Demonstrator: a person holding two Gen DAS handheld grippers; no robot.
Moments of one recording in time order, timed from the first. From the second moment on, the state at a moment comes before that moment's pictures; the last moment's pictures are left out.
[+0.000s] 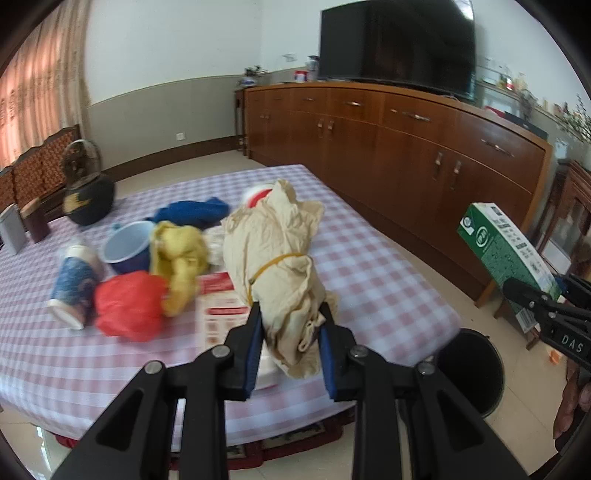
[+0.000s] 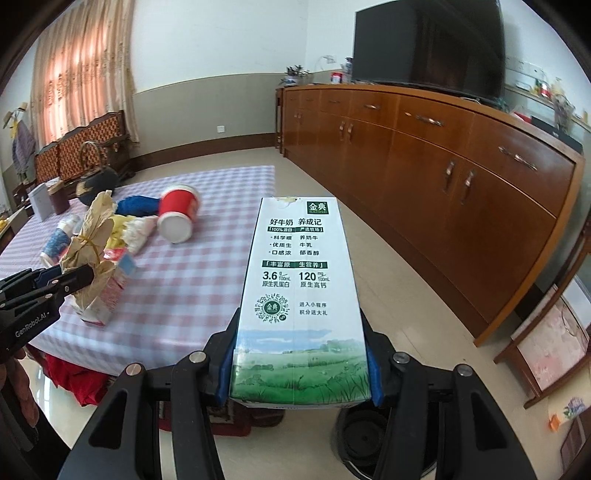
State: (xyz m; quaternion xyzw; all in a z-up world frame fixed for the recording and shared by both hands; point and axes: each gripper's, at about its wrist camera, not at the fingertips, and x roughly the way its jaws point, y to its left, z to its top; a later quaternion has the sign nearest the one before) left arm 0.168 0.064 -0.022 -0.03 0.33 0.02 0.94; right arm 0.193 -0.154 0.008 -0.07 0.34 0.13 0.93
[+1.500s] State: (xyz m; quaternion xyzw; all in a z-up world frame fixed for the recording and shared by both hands) left arm 0.227 -0.226 -0.213 0.11 0.54 -0.24 0.80; right arm 0.215 -0.379 -0.207 -0.15 0.53 0.18 0.82
